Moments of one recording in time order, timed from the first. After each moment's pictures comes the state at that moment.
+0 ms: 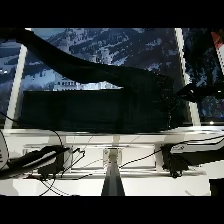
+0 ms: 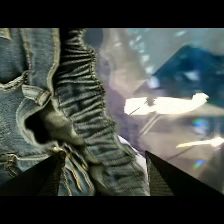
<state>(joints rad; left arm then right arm) 0.01 -1.29 1.60 1.66 -1.06 -1.29 -0.65 -1.61 1.08 -0.97 1.34 1.06</state>
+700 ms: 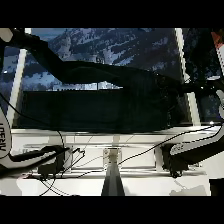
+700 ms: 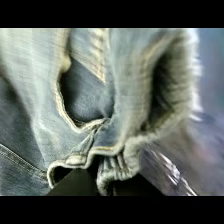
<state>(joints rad) -0.03 -1.38 1.60 1.64 -1.11 -1.29 -0.50 -1.73 1.10 -0.73 1.33 0.89</state>
